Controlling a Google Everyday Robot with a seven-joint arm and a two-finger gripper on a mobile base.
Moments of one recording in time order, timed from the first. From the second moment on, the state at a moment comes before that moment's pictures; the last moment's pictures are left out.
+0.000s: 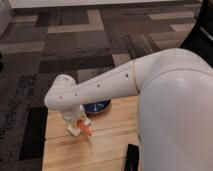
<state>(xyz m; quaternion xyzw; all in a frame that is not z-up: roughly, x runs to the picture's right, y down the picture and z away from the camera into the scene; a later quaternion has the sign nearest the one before) -0.128 0.167 0.706 -0.26 0.16 0.36 0.88</state>
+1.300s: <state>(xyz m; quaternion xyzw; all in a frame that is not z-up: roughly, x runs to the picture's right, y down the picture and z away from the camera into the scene) -0.123 0.181 0.733 -0.27 0.16 0.37 0.87</state>
